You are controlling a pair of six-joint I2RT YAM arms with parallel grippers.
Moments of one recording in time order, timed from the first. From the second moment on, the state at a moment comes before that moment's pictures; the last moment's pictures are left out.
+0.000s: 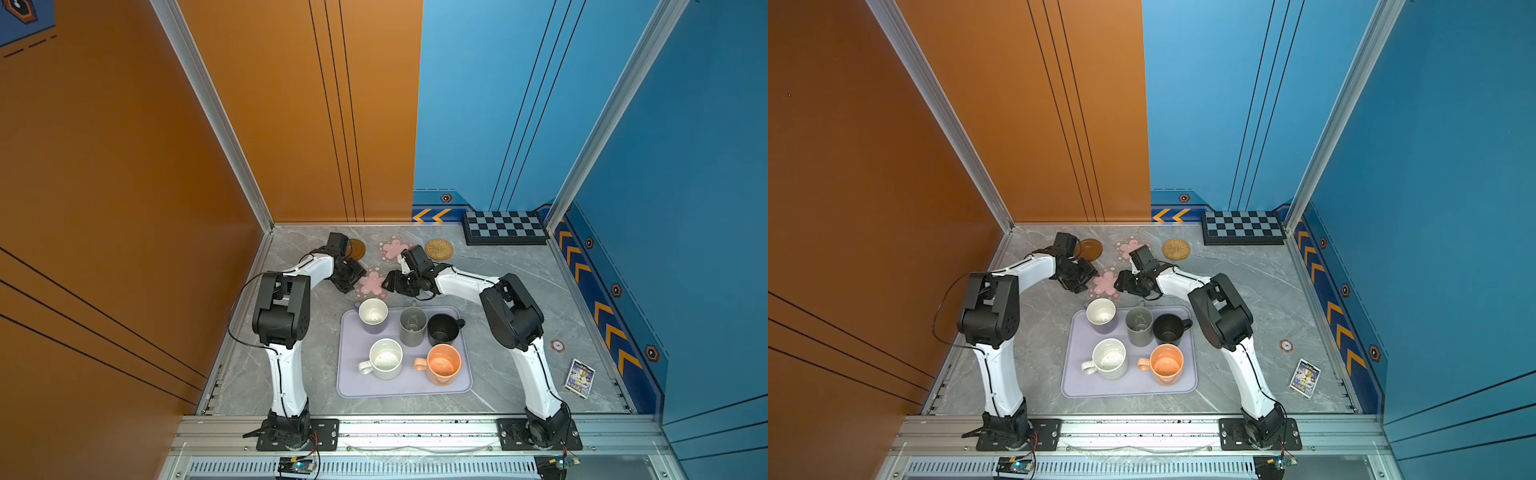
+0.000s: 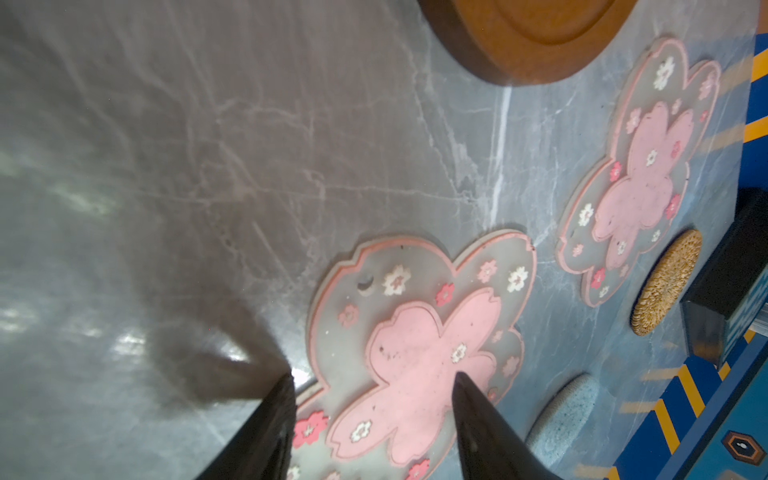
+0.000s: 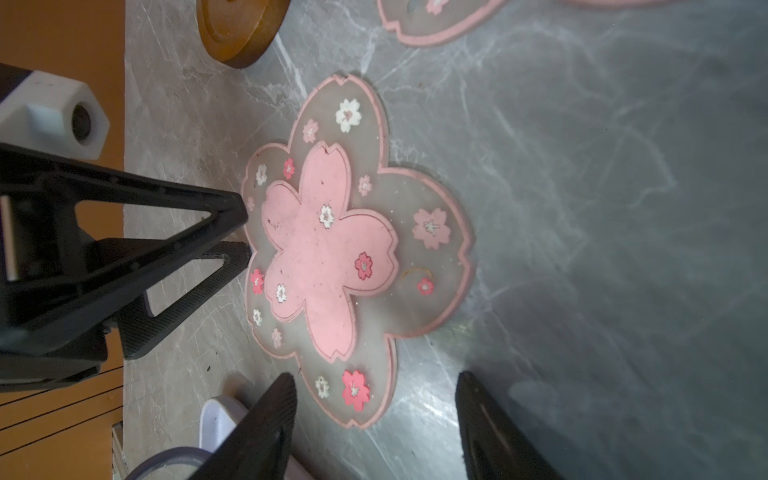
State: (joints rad) left arm -0.15 2.06 1.44 -0.53 0.27 -0.92; right arm 0.63 2.25 1.62 -0.23 -0.32 0.71
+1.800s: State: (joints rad) left arm -0.14 2.06 1.47 -0.51 0.25 -0.96; right arm 0.63 2.33 1.72 -0.21 -0.35 0.70
